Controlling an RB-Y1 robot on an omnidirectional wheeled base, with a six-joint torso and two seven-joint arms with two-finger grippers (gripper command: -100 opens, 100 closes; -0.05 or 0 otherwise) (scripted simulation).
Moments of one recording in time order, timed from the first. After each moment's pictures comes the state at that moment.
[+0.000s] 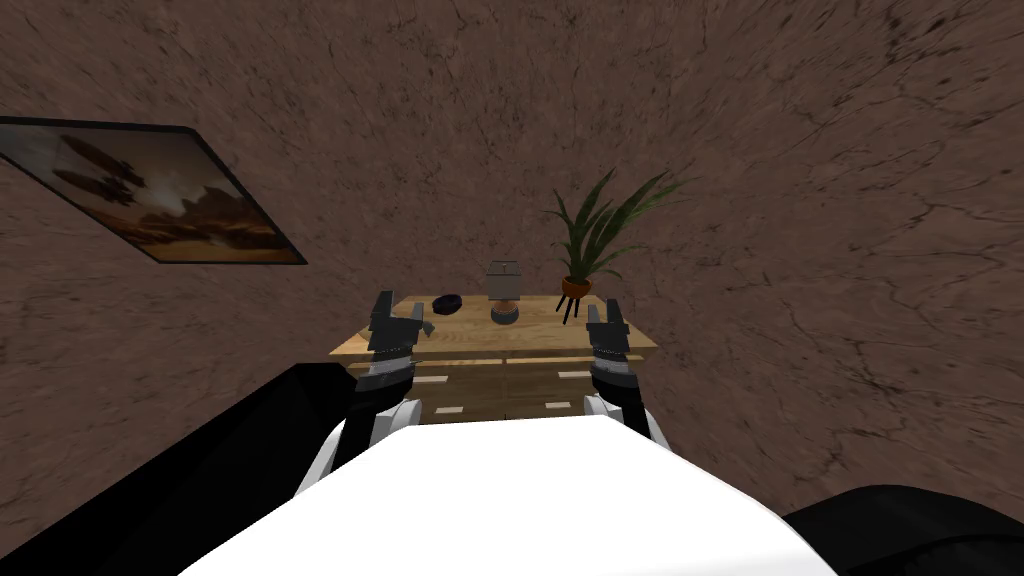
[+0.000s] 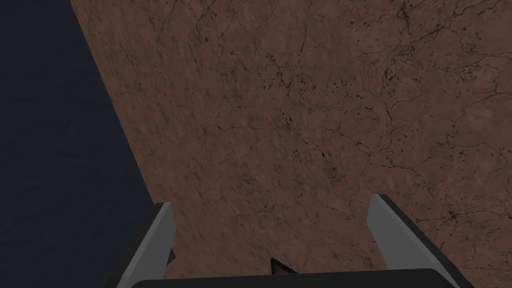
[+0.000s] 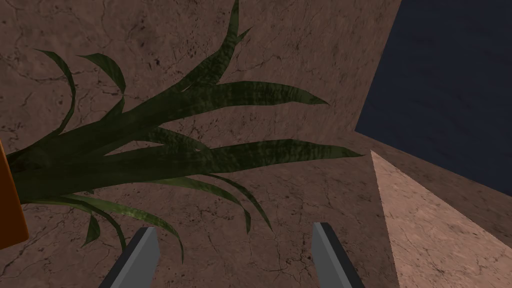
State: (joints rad) left arm 0.50 -0.02 0.02 -2.31 -0.11 -0.45 0.17; right arm 0.52 0.04 -0.01 -2.22 0.09 -0.60 -0.06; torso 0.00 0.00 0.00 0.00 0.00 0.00
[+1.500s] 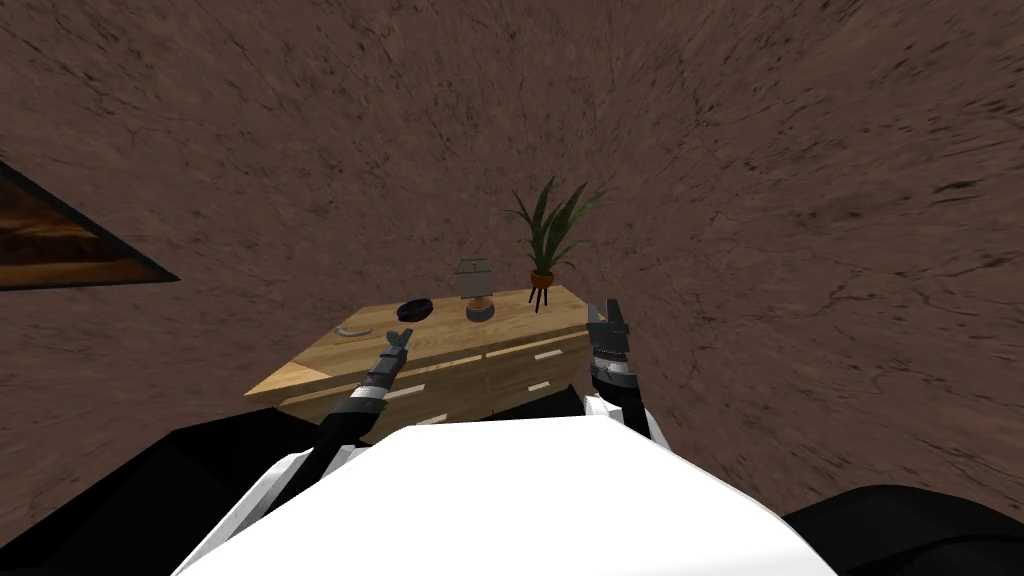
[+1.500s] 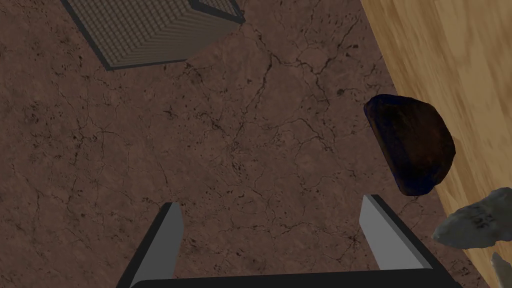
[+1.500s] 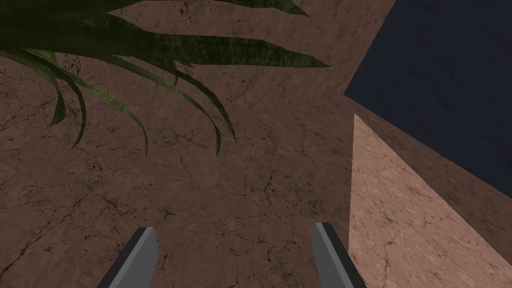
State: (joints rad) left arm 0.65 0.33 0.13 -2.11 -0.16 -0.24 0.07; right arm 0.52 0.04 -0.01 -2.22 0.09 -0.60 -0.06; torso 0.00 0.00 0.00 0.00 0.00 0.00
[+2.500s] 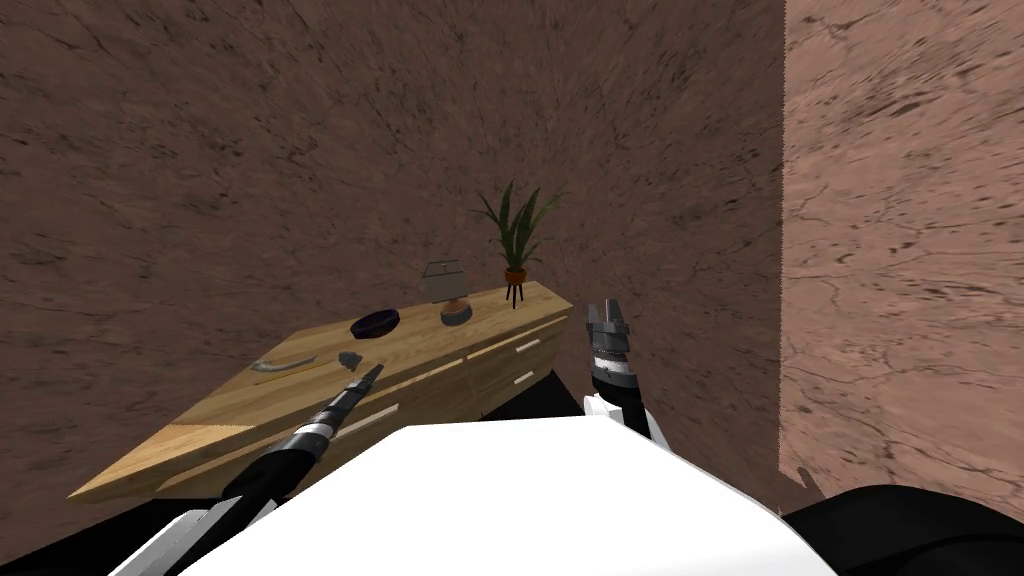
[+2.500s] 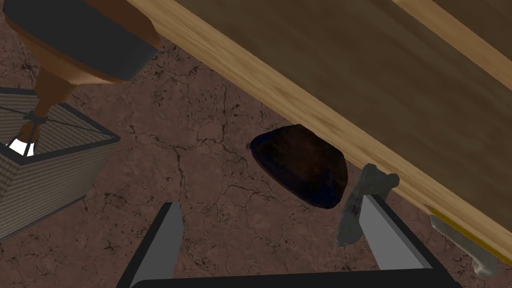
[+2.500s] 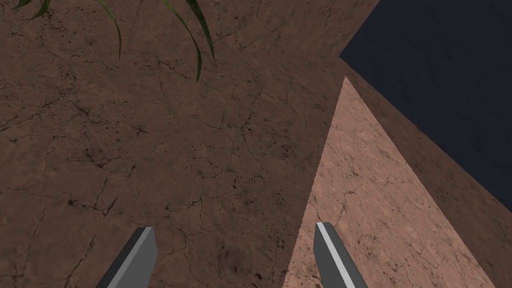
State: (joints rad) left arm 0.77 0.55 0.24 -1.91 -0.24 -0.08 -0.01; right arm 0.52 0.04 -0.01 -2.22 0.09 -0.60 -0.06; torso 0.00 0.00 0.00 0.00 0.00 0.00
